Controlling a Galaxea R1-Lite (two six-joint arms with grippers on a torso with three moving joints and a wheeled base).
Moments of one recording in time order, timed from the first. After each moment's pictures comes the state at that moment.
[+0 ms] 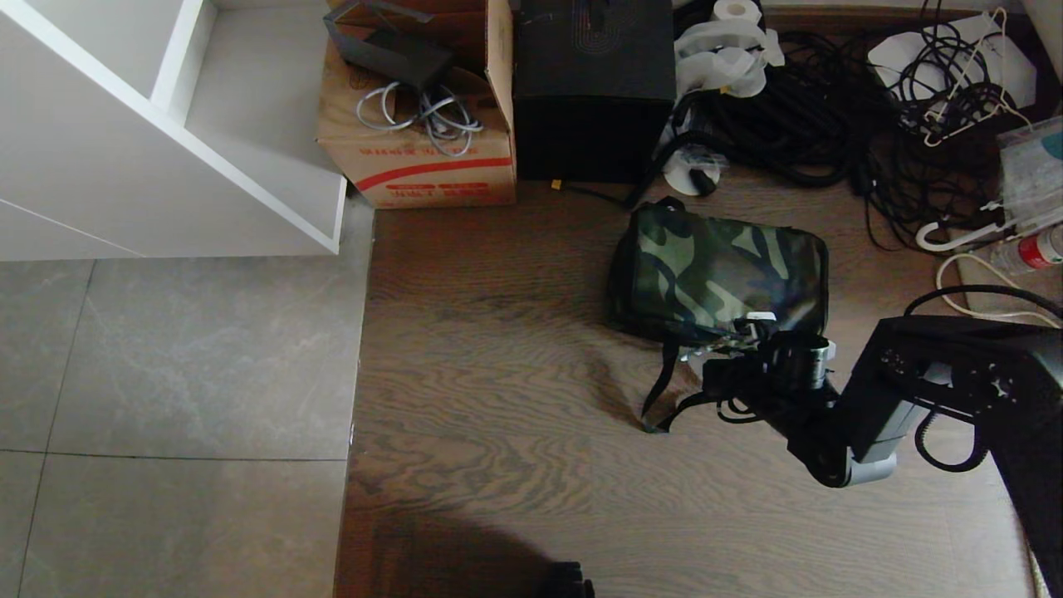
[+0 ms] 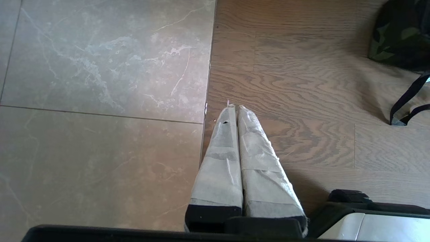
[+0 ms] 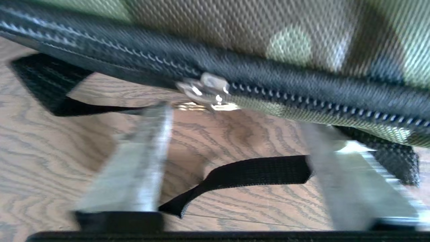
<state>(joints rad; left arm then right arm) 0.00 0.00 0.00 -0.03 0.01 -0.04 0.15 2.47 -0.98 -1.28 -0.01 0.07</state>
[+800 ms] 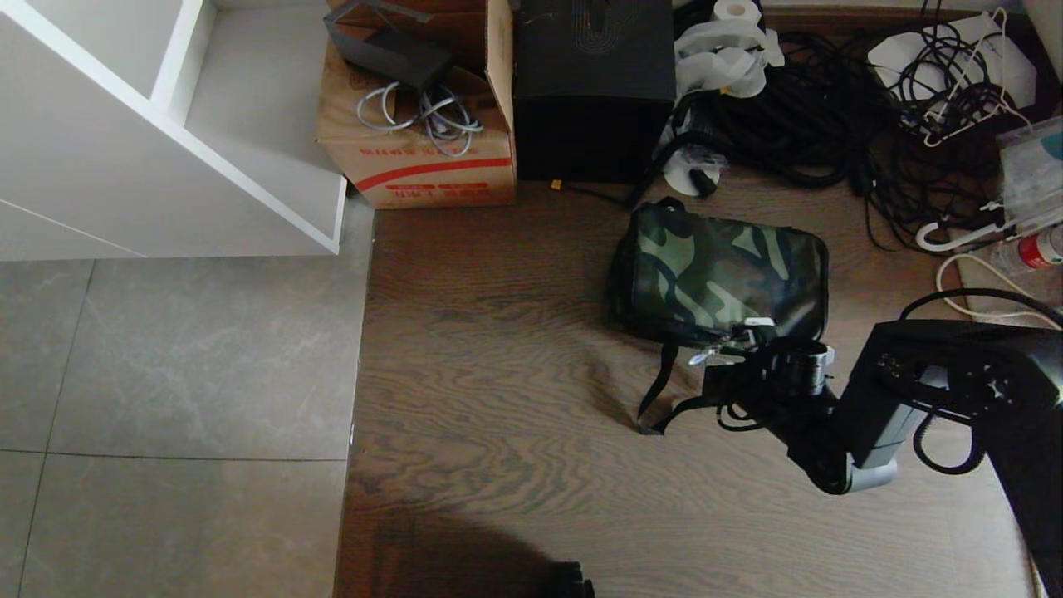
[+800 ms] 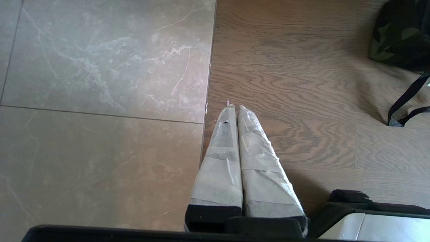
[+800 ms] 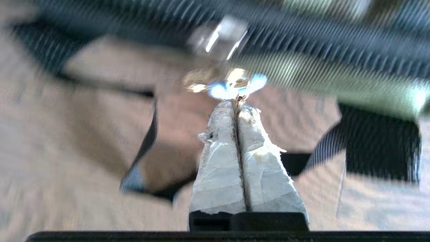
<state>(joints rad) 0.00 0.00 0.00 -0.03 0.01 -0.04 0.15 2.47 -0.93 -1.28 -0.01 0.05</state>
